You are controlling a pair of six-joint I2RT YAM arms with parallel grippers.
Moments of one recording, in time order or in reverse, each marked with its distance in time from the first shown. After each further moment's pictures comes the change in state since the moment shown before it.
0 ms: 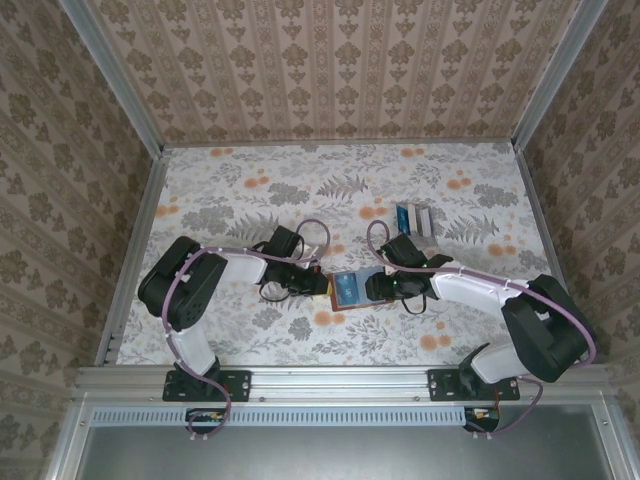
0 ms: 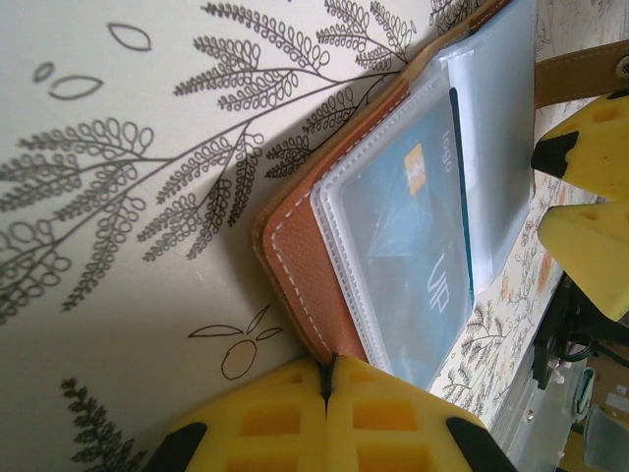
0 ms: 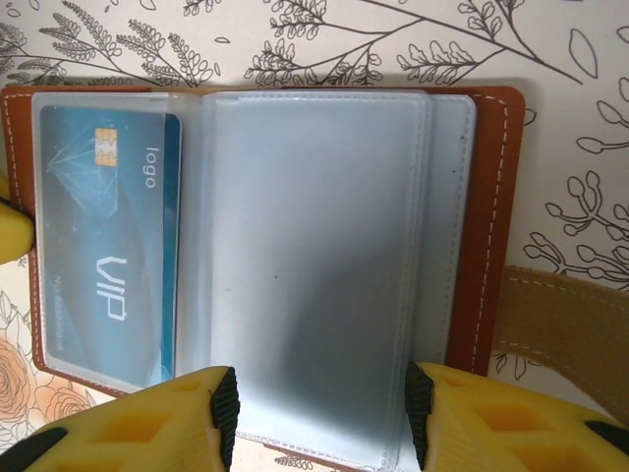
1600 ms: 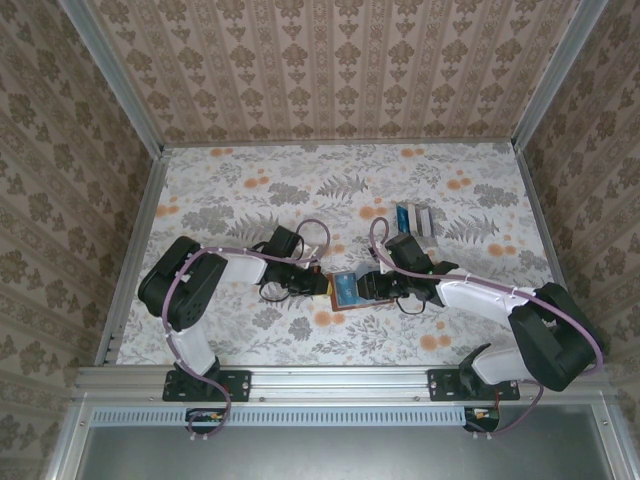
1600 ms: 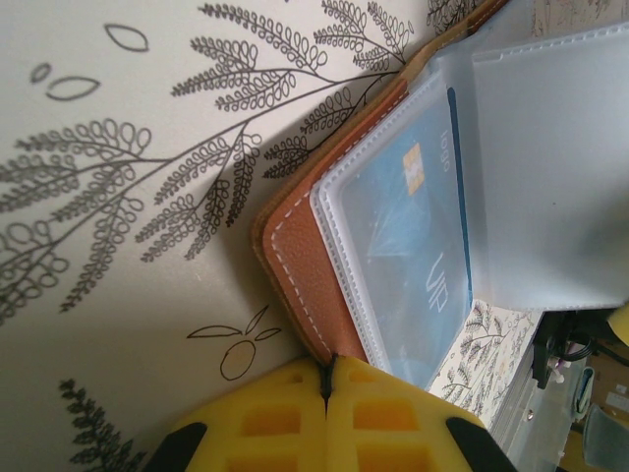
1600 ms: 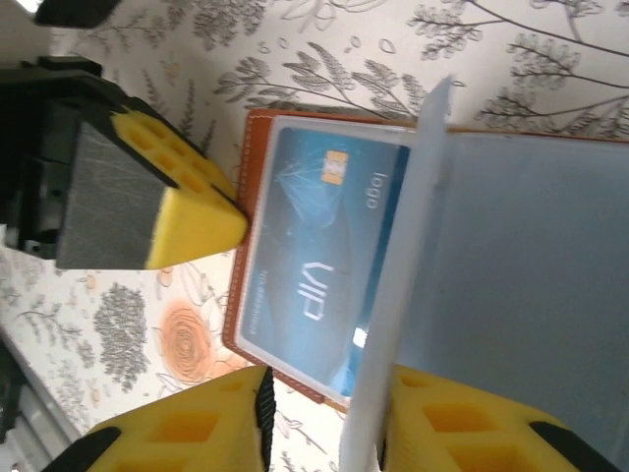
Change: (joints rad) left arm 0.000 0.002 -0.004 0.010 0.004 0.000; right arm -0.002 -0.059 -0.069 0.221 -0.241 0.012
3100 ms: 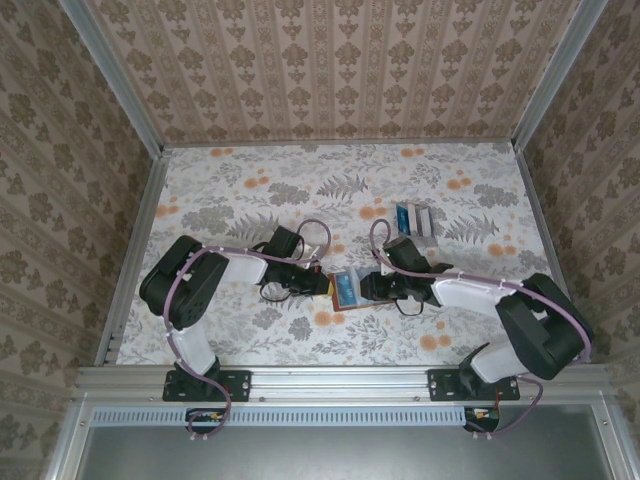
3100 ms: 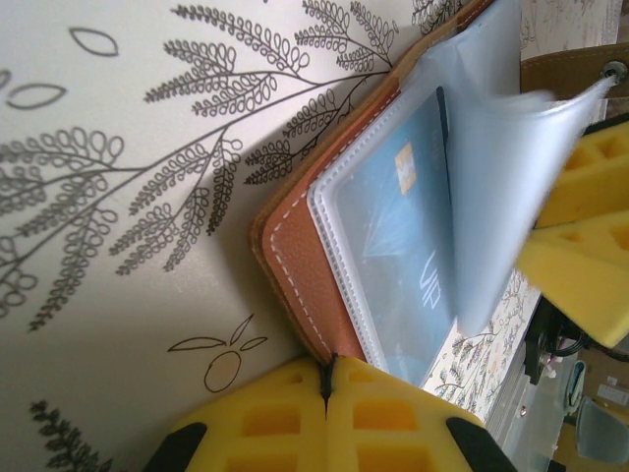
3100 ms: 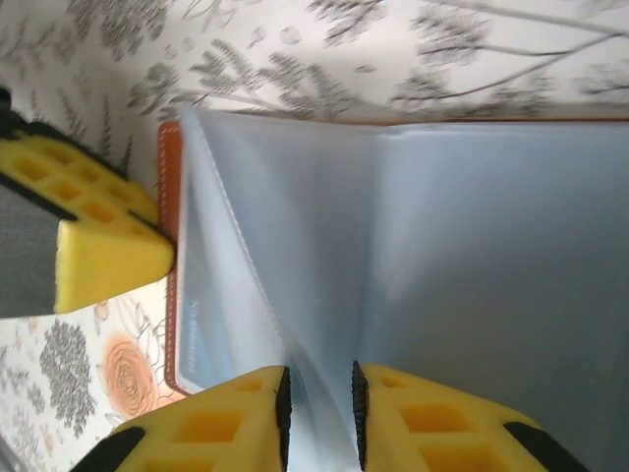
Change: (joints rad) left arm 0.000 0.010 -0.002 0.022 0.019 0.000; right arm -0.010 0.039 -0.025 0.021 0.095 0.068
